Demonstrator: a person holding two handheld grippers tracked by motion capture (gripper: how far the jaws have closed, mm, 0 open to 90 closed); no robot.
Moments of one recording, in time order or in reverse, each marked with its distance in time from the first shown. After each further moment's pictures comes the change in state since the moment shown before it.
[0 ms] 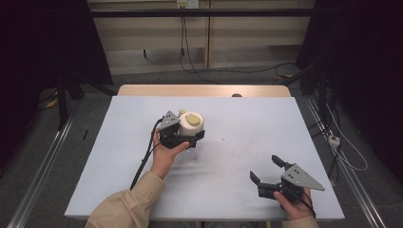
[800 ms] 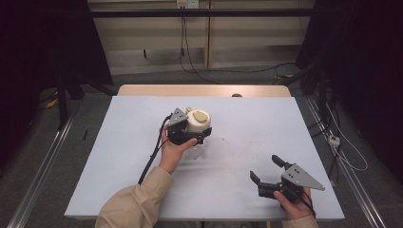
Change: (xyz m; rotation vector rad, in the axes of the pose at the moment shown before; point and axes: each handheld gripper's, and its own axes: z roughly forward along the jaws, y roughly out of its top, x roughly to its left) left arm -0.004 0.004 0.026 0.005 -0.003 -0.011; right arm -0.002 -0.001 0.001 0.005 0.002 0.007
